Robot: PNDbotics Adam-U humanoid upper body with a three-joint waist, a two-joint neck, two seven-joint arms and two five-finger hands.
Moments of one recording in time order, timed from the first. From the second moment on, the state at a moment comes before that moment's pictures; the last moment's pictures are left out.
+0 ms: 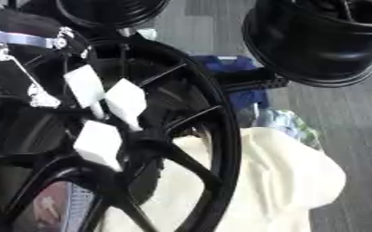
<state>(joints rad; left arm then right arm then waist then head) -0.93 0.88 -0.39 -1.66 -0.27 -0.14 -0.91 -0.09 -0.46 -0.64 -1.99 0.08 0.24 -0.87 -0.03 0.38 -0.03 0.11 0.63</state>
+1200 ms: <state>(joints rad) -0.94 0.85 -0.40 -1.65 -0.19 -0.09 -0.85 -0.08 -0.44 -0.64 -1.99 0.07 0.24 -0.87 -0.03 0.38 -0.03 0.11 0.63</state>
